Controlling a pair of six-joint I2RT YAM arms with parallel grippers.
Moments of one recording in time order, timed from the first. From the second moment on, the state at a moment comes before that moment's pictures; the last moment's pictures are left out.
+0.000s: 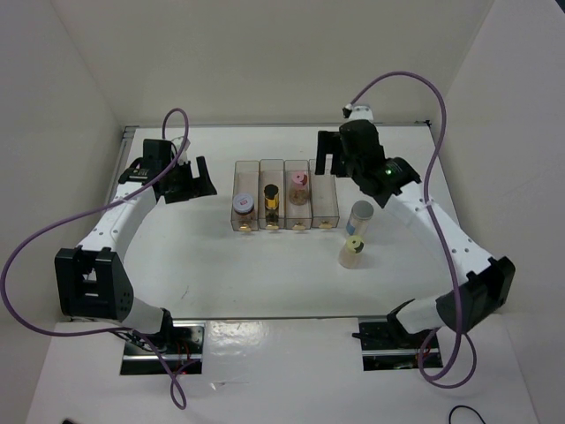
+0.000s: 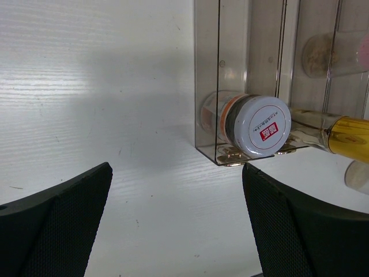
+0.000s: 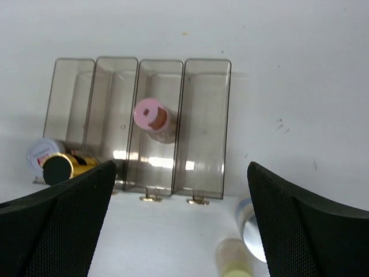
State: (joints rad) left arm -0.04 1.46 1.19 -0.60 0.26 -0.27; right arm 0.51 1.43 1.47 -0.60 0.33 0.33
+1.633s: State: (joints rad) left arm -0.04 1.46 1.19 -0.56 0.29 -0.27; right arm 0.55 1.30 0.99 -0.96 0.31 0.92
